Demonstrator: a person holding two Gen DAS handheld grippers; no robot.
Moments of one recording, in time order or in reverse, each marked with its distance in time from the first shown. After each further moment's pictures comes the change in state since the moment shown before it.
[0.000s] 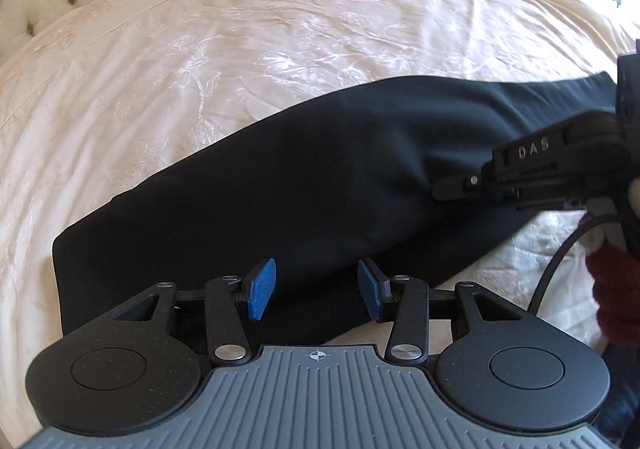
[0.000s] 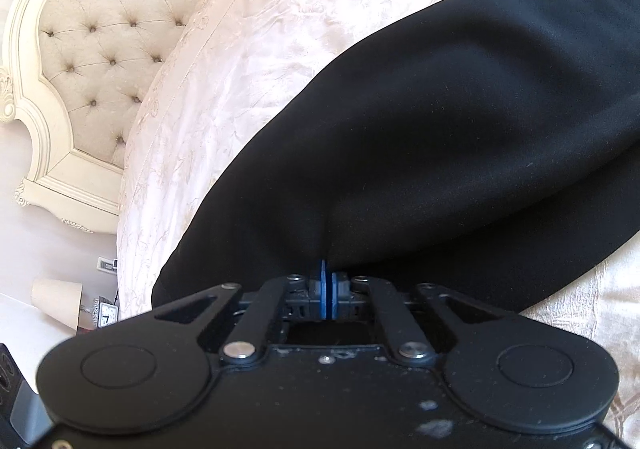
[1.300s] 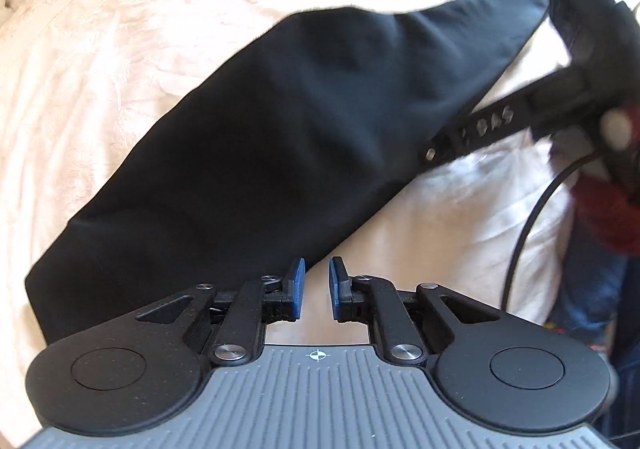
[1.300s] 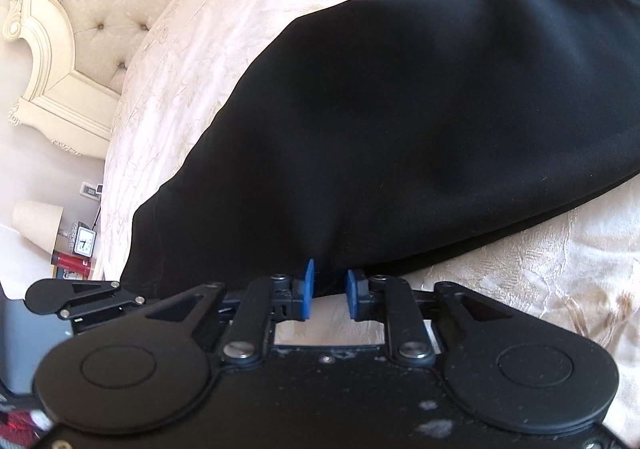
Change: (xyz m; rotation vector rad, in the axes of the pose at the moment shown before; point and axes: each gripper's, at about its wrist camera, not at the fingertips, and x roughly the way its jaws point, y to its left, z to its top) left arm -0.016 0.016 0.001 0.199 0.134 -0.214; right arm -0.010 -0.003 -0.021 -0.170 0.158 -0.061
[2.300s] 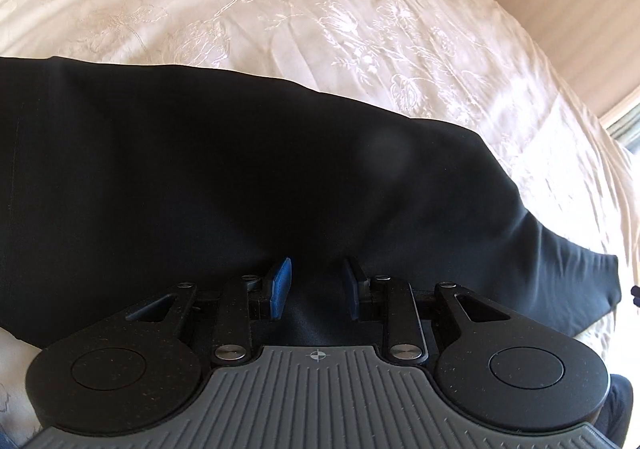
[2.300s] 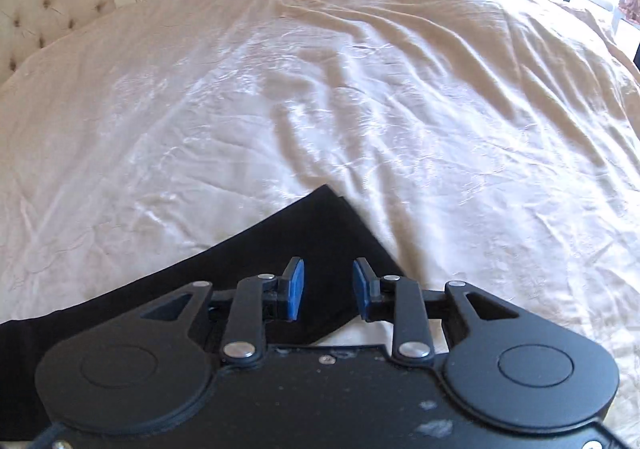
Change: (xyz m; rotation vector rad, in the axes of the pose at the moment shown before) left arm 0.072 0.038 0.008 -0.838 -0.155 0.008; right arm -0.246 -0.248 0.141 0.030 -0.427 -0.754
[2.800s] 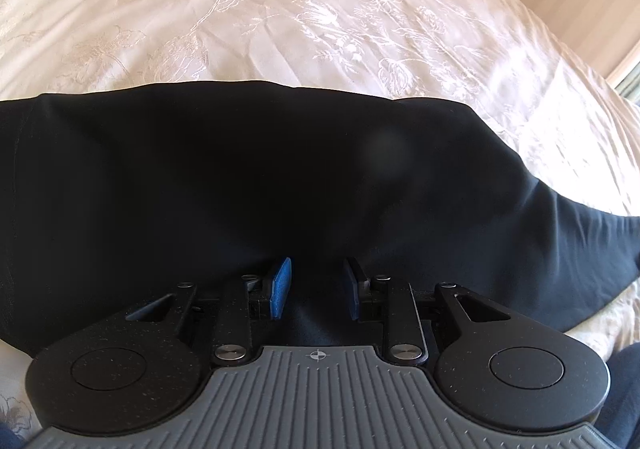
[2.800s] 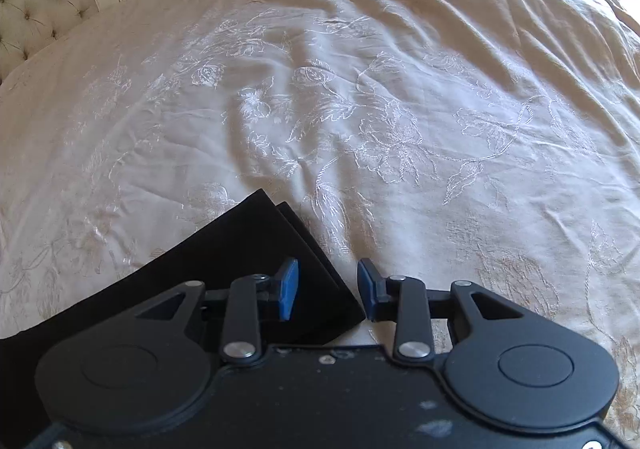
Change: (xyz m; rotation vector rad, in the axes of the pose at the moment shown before) left arm 0.003 -0.024 -0.005 0.141 0.000 0.090; right arm 0.051 -0.036 0.009 0.061 0.048 0.060
